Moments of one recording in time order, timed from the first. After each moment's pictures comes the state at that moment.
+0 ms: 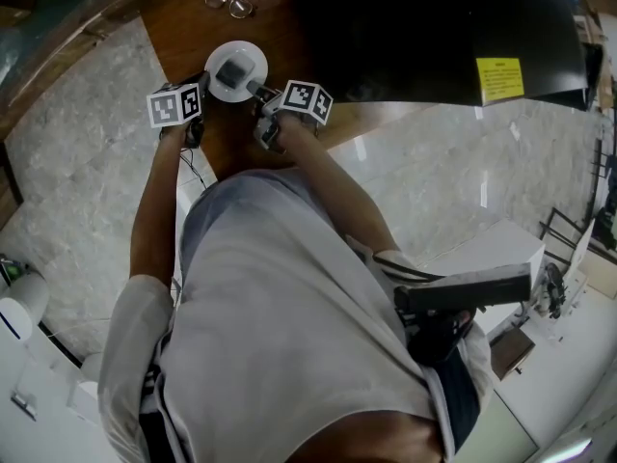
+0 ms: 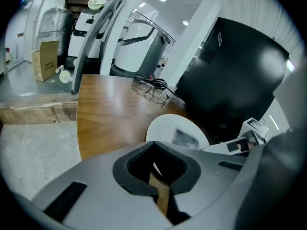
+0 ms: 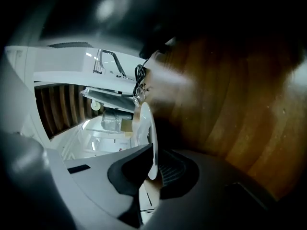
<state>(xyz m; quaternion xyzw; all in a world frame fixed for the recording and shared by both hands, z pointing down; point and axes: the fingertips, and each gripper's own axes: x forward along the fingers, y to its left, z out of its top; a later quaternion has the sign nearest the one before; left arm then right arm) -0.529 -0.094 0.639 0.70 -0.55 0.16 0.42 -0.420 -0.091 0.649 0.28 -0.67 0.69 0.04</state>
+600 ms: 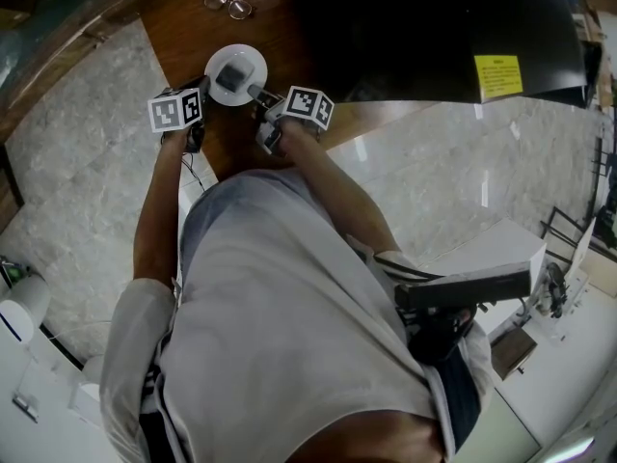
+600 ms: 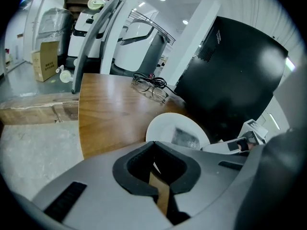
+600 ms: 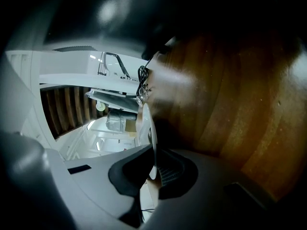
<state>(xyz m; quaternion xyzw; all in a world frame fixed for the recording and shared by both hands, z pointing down) -0.525 -0.087 0.640 0.70 -0.55 0.17 0.42 -0.417 -0.085 0.646 0.26 -0.68 0.69 0.01</state>
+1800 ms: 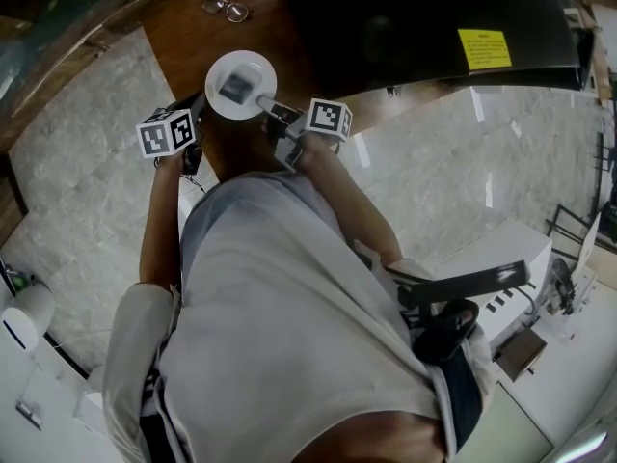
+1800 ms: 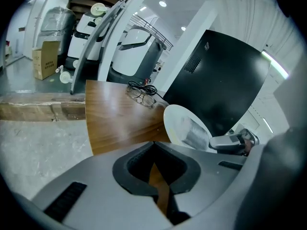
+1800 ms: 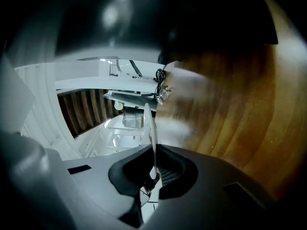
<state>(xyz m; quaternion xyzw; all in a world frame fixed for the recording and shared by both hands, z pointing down) -0.514 -0.038 0.590 0.71 -0.54 0.13 0.42 -0.388 -0.046 0.575 0.19 -0.69 0.69 -0.03</state>
